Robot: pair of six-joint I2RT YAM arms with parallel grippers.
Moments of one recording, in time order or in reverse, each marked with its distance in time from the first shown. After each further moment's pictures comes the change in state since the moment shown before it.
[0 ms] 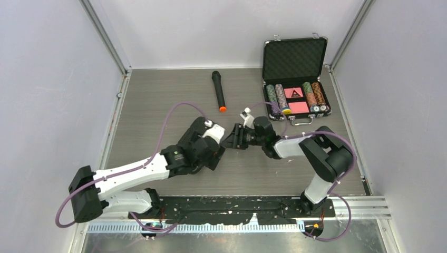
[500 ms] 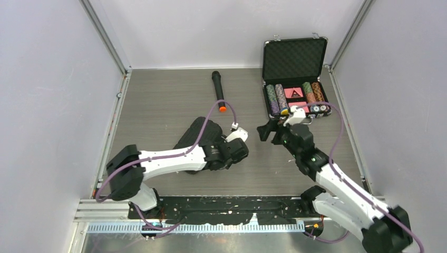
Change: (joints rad) left arm -0.127 0.401 0.270 -0.095 -0.100 -0.048; right arm -0.121 -0.829 -0.142 -0.615 0.650 -0.352
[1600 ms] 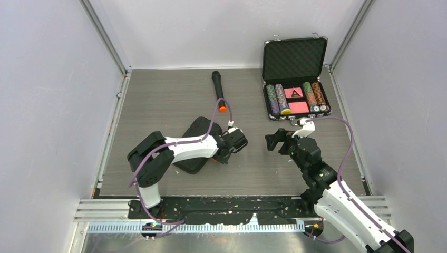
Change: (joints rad) left arm 0.167 0.277 0.061 0.007 0.178 -0.049; right arm -0.003 -0.336 -0.158 -0.144 0.138 0.001
